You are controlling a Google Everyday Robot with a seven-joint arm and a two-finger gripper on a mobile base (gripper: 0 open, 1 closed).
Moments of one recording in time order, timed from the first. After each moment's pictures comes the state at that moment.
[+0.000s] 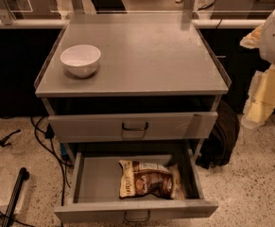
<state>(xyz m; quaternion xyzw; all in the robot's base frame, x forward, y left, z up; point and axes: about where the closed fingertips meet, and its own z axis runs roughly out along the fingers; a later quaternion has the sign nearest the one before) 0.438 -0.216 0.977 -0.60 0.78 -0.04 0.16</state>
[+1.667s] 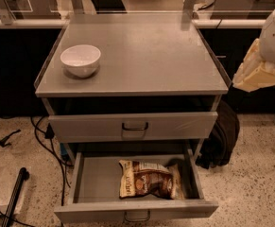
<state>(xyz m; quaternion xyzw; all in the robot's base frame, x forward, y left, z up) 0.438 -0.216 0.978 -0.60 0.78 -0.04 0.16</state>
